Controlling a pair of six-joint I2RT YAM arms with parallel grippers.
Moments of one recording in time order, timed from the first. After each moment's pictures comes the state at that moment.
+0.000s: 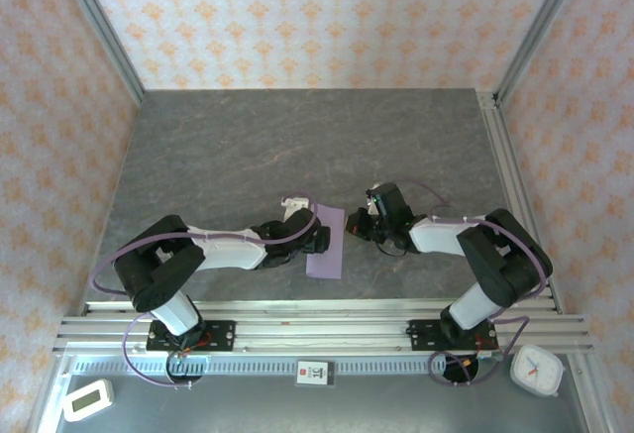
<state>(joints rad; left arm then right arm) -0.85 1.63 0.69 0.01 -0.32 -0.72 0.54 1.56 0.56 0.18 -0.35 0.84</state>
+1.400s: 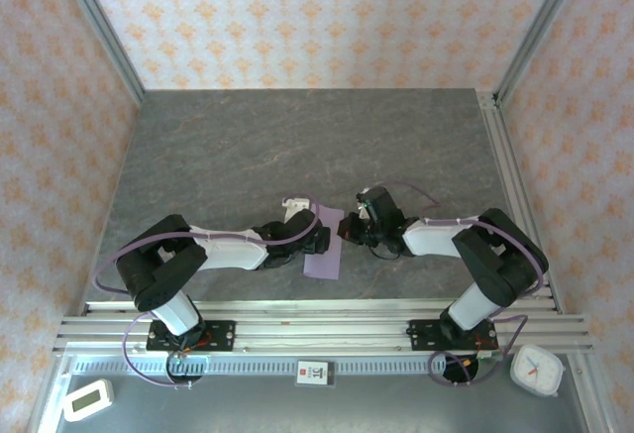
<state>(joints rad) -0.86 1.64 0.69 0.01 -0.34 -0.72 0.62 1.58 0.58 0.19 -0.33 0.86</state>
